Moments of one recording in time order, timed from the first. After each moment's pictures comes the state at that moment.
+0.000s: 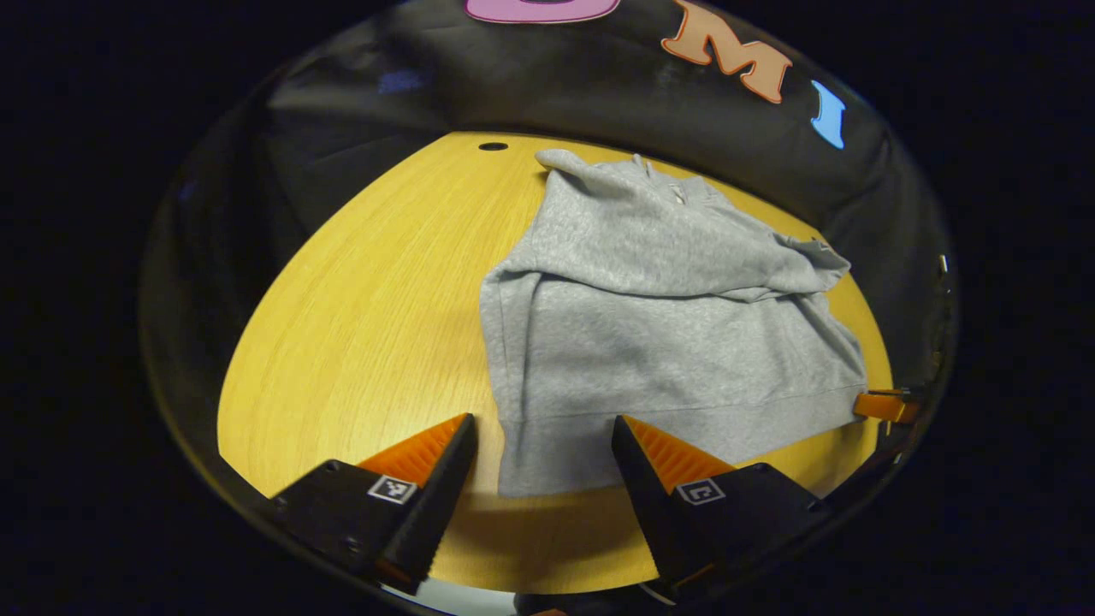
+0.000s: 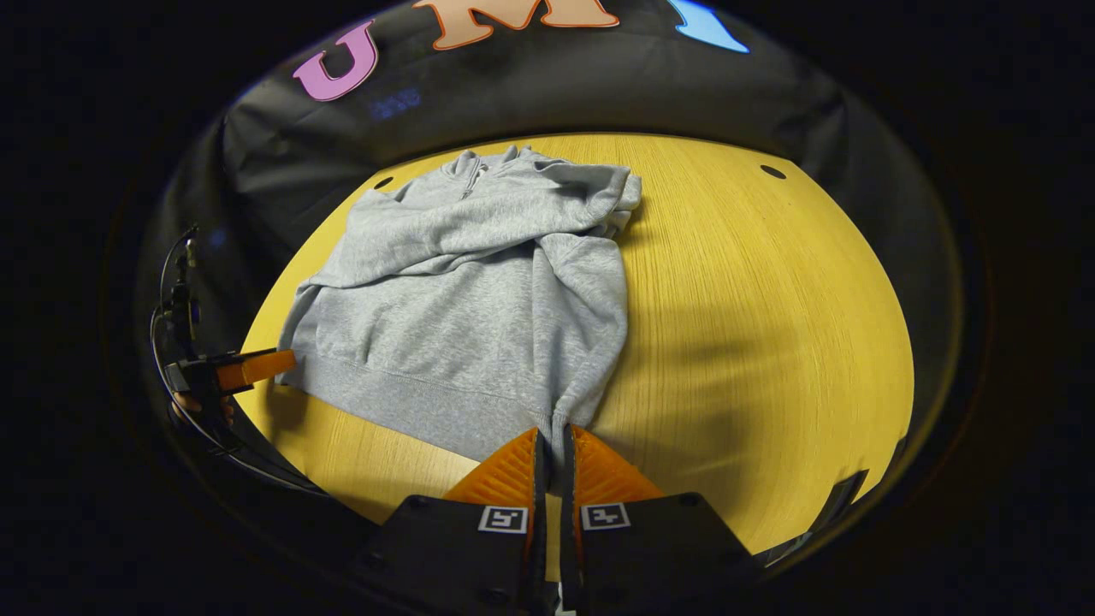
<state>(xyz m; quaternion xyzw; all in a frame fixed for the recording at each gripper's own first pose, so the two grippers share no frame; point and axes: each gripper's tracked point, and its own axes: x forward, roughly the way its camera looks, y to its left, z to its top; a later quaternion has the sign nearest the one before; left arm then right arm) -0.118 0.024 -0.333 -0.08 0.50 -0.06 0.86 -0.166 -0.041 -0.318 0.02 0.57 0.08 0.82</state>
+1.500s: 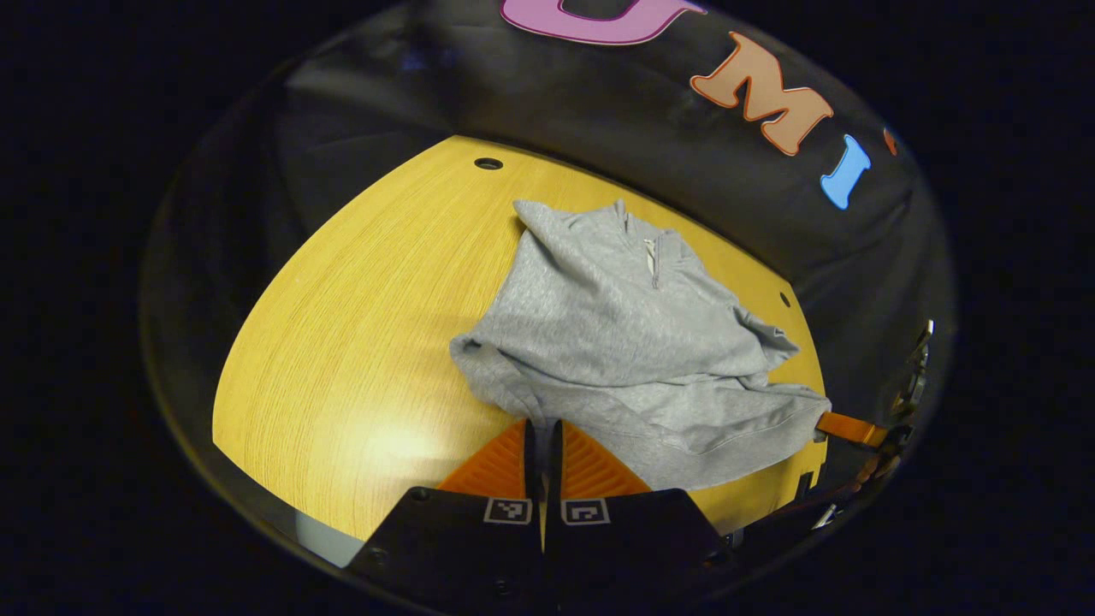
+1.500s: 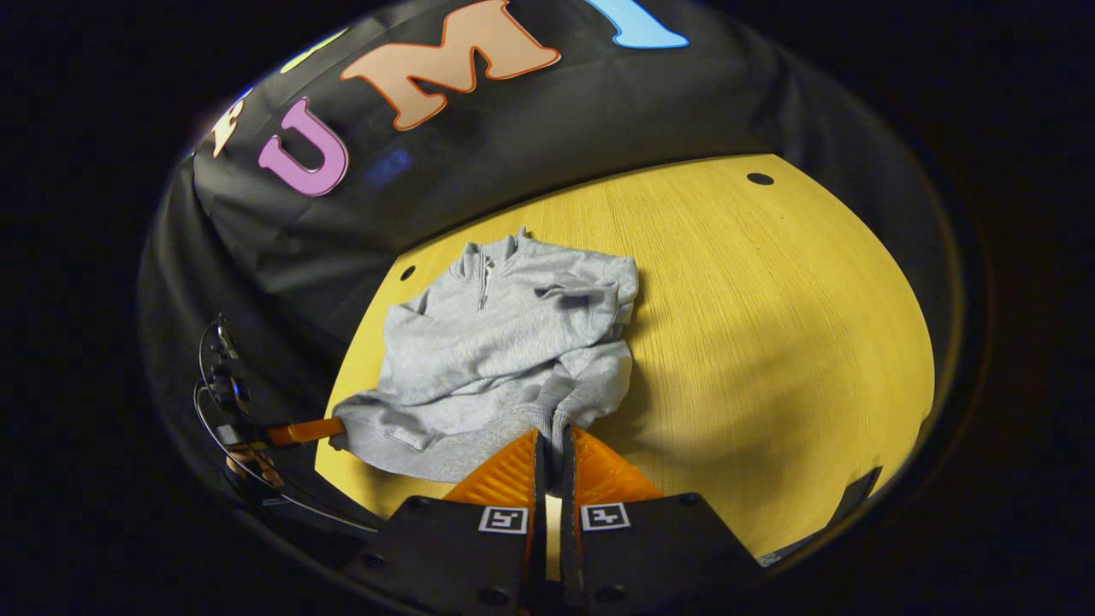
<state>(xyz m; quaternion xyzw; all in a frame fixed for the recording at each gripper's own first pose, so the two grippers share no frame) -0.054 -0.005 -0.239 -0.22 0.50 -0.09 0.83 -0.068 -0.043 -0.245 0.18 0.52 0.08 0.83</state>
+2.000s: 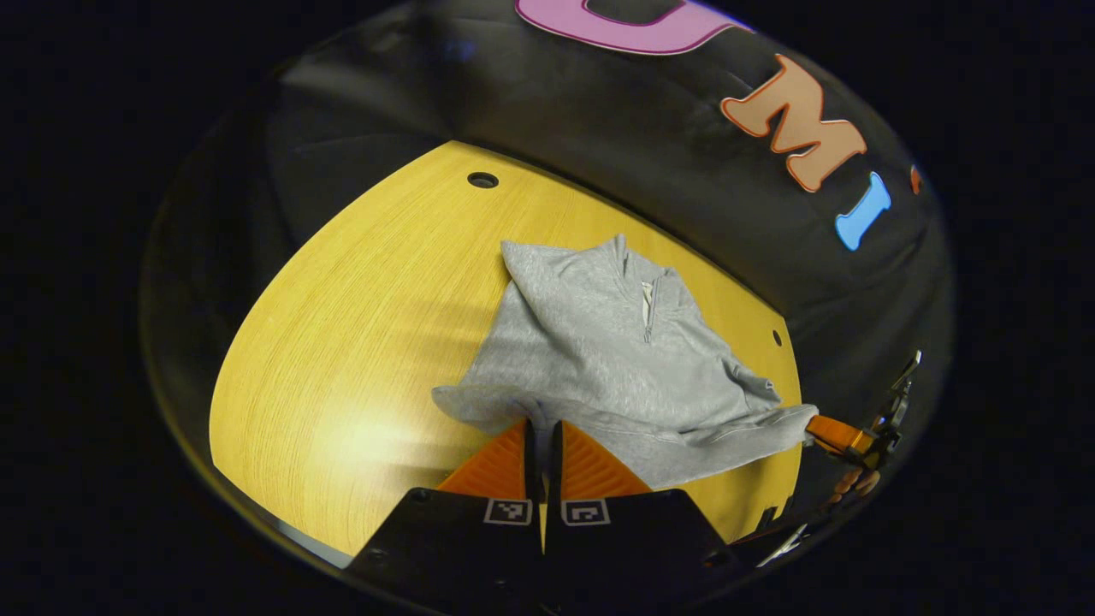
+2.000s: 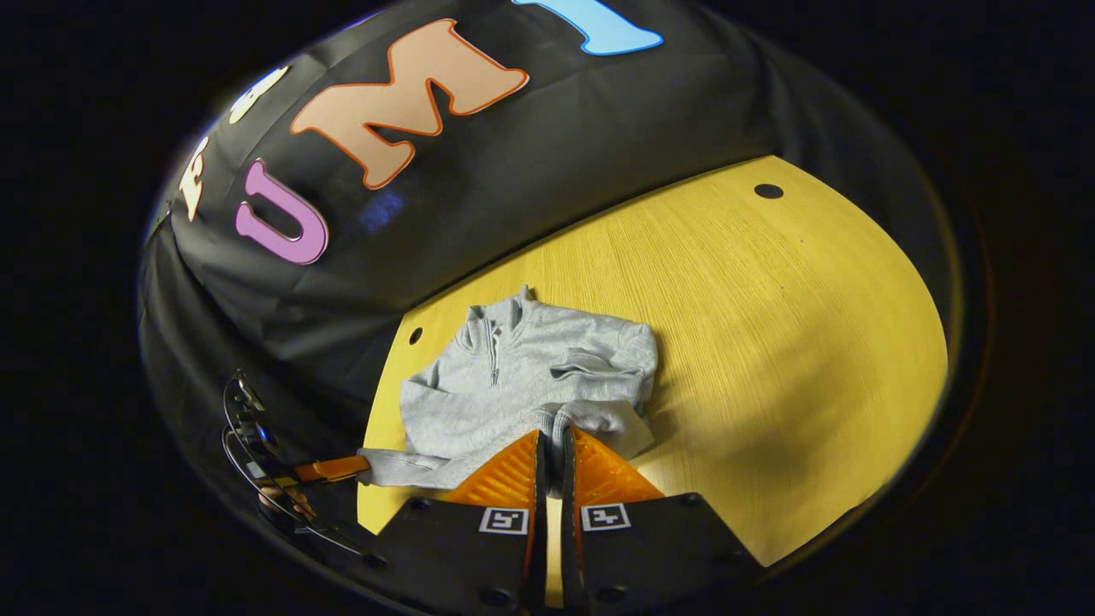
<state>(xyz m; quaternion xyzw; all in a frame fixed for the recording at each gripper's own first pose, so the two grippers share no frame) 0.023 -0.006 -0.233 -0.26 0.51 -0.07 0.81 0.025 -0.039 -0.240 0.25 0.49 0.06 0.83</state>
